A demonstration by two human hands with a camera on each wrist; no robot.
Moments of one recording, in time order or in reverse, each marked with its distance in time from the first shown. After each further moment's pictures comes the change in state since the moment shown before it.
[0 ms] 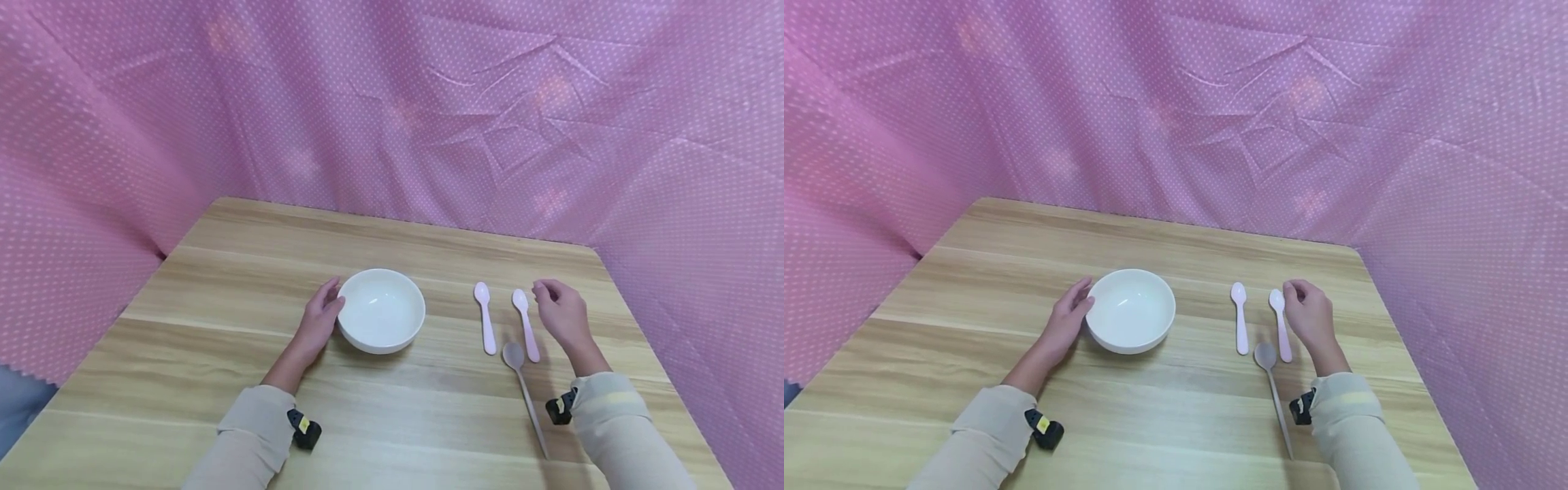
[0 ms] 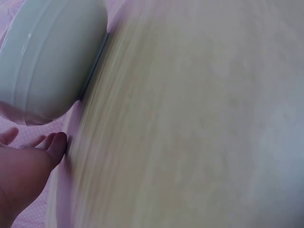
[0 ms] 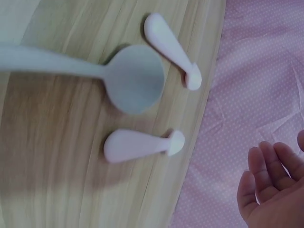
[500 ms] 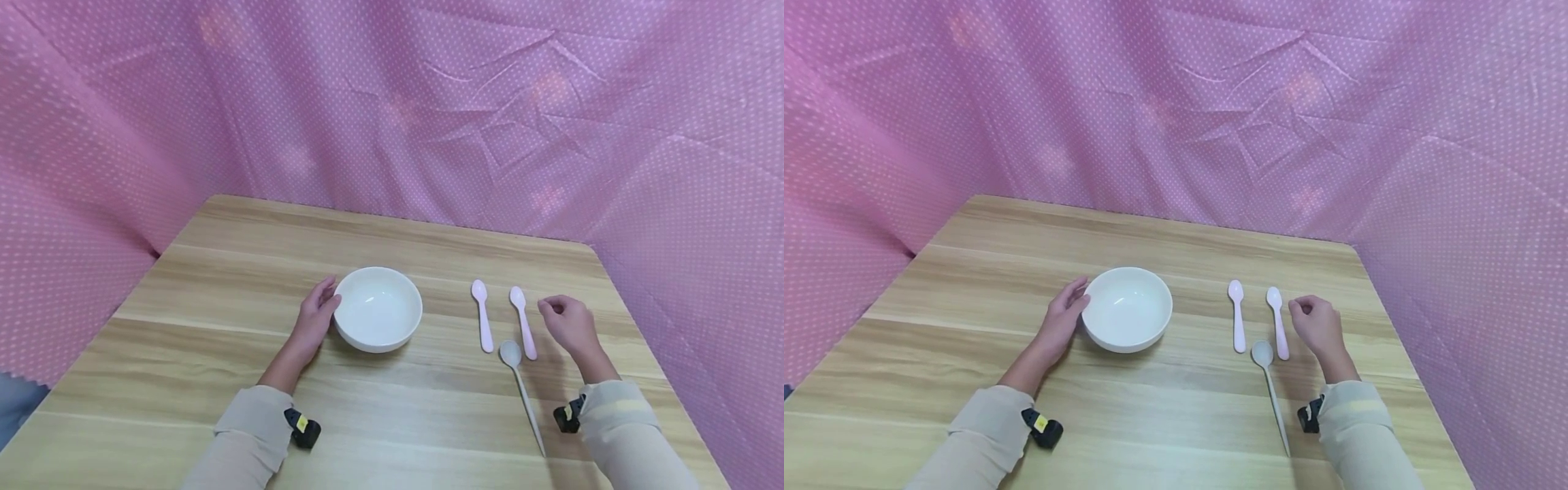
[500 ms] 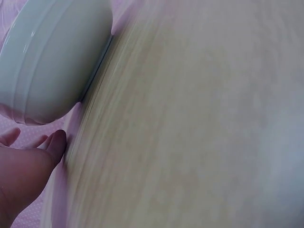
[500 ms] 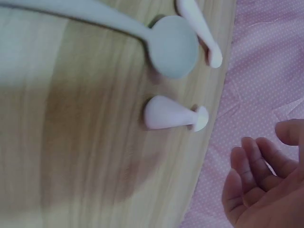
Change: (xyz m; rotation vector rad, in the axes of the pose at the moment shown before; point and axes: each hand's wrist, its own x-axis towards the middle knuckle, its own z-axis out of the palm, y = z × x) left_hand 0.012 -0.018 0.001 -0.050 0.052 0.021; right_hand -0.006 0.027 -0.006 -0.115 -0.127 0.085
